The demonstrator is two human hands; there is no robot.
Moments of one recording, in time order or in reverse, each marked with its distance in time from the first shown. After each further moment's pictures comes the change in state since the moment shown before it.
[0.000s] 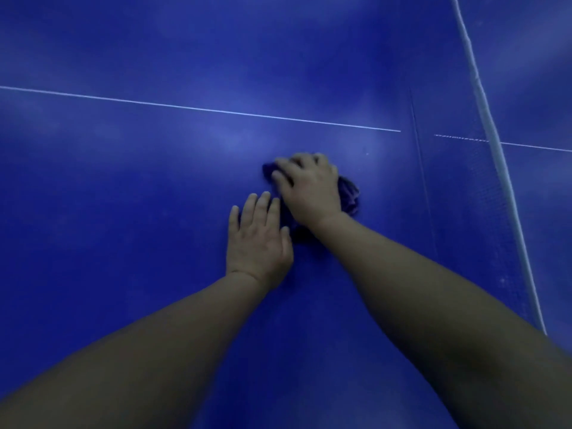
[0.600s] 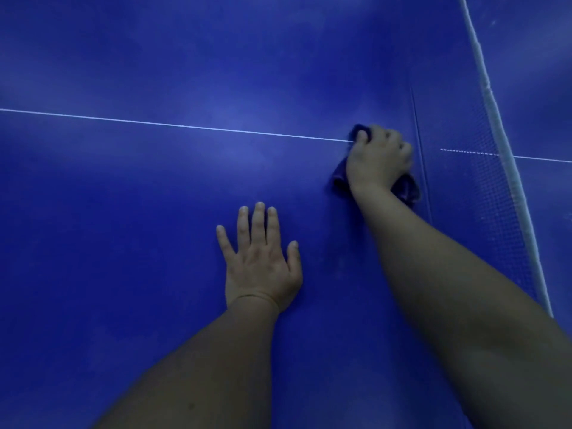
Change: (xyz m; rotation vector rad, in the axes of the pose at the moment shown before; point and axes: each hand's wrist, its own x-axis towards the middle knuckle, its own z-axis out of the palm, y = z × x) left_hand 0.028 0.037 0.024 0.089 -0.009 -0.136; right_hand 0.083 0.118 -0.015 0.035 0.153 0.714
